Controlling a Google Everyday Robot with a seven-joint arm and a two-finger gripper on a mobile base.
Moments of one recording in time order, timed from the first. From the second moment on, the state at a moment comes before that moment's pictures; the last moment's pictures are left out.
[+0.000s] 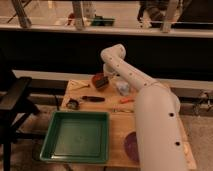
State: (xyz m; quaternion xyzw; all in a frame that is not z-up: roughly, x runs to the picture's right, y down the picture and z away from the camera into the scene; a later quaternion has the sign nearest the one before) arm 0.034 -0.078 0.948 -0.19 -0.09 -0.24 0.95
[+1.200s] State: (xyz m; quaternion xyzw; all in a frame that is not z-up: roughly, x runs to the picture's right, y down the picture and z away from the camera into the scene) arm 0.061 -0.115 1.009 -0.14 -0.11 -0.19 0.97
